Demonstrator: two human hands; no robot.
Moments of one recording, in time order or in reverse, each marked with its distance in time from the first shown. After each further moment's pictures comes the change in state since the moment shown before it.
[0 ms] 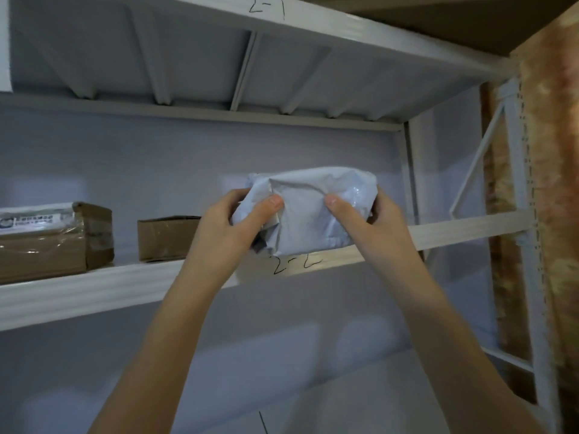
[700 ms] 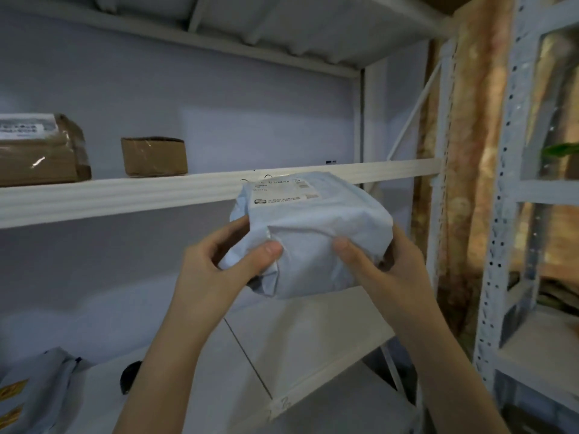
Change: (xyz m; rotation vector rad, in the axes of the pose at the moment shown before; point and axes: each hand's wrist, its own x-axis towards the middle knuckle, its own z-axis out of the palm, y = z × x) left_hand -0.159 0.019 -0.014 -0.339 -0.126 -0.175; right_hand -0.178 -0.067 -0.030 -0.095 0.039 0.125
